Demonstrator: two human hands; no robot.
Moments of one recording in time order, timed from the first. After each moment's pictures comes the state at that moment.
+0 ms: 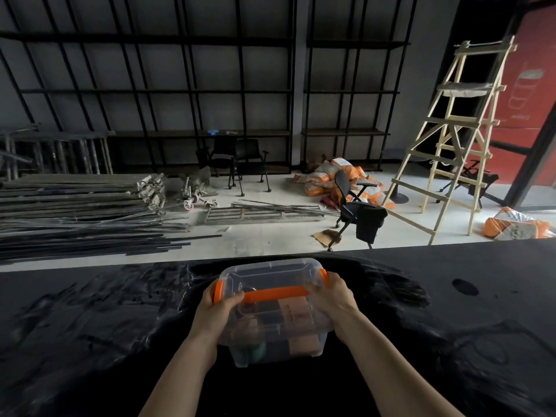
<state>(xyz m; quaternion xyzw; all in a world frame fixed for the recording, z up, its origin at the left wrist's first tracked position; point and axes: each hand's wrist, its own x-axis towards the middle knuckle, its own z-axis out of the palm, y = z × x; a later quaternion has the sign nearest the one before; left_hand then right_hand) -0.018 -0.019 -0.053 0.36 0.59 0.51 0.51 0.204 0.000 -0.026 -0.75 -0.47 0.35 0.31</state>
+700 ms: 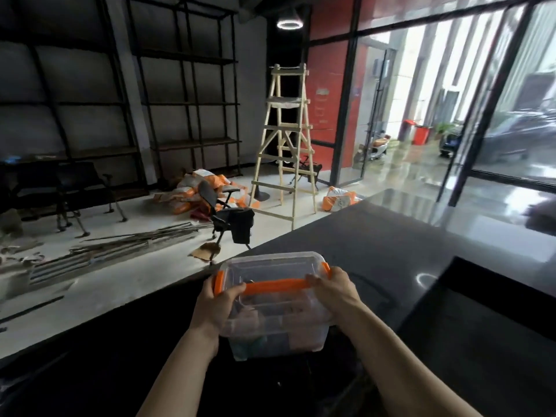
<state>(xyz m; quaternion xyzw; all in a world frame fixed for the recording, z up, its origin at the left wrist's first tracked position) 0.180 0.013 -0.014 0.53 0.46 0.36 0.61 0.371 -0.097 0.017 -0.85 -0.24 0.23 0.42</state>
